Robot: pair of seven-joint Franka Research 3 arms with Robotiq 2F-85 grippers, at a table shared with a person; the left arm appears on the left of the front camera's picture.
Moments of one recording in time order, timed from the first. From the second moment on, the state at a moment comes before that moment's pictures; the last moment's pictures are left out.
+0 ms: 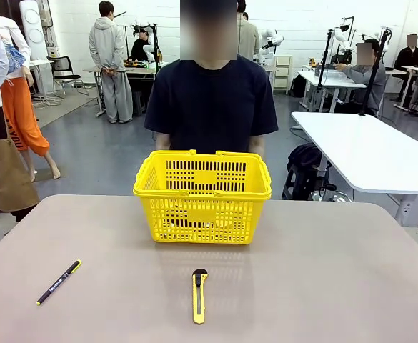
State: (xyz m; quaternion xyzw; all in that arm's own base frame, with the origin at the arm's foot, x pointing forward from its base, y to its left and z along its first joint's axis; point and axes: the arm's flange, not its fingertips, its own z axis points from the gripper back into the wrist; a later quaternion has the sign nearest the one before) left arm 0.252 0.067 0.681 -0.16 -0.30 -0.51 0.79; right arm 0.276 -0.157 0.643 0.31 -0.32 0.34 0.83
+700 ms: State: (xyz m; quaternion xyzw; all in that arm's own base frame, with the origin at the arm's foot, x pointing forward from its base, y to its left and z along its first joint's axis) left arm 0.252 0.067 0.681 -0.16 -0.30 -0.51 0.79; right arm 0.228 -0.164 0.642 0.29 -0.35 0.31 0.84
